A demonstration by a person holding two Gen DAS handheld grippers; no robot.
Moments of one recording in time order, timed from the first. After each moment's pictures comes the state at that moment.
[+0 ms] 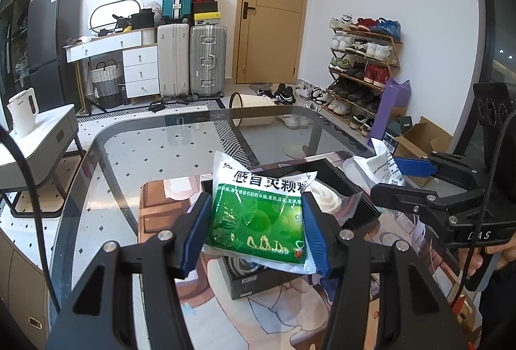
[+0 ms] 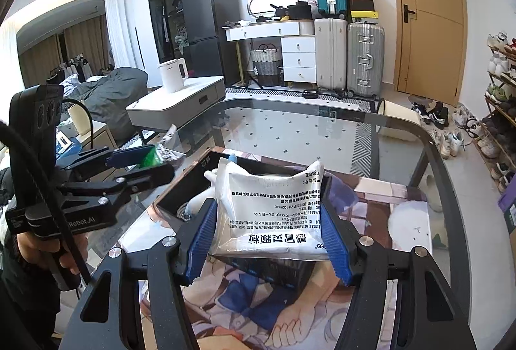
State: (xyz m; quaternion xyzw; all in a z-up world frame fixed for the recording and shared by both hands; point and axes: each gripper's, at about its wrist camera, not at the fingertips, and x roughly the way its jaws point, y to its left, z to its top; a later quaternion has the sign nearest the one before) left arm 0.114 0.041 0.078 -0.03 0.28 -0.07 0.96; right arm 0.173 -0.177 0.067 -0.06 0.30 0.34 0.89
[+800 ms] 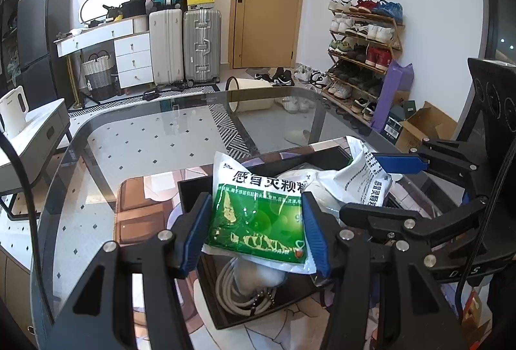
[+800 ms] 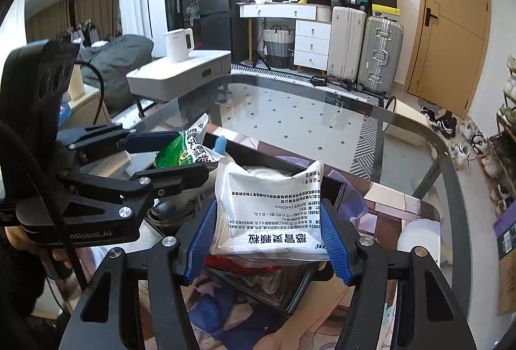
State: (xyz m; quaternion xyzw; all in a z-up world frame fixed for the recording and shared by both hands) left arm 0.164 0.025 0.047 -0.02 0.31 -0.08 0.95; right arm 0.215 -0.141 0.032 -0.14 0.32 0.35 0.87
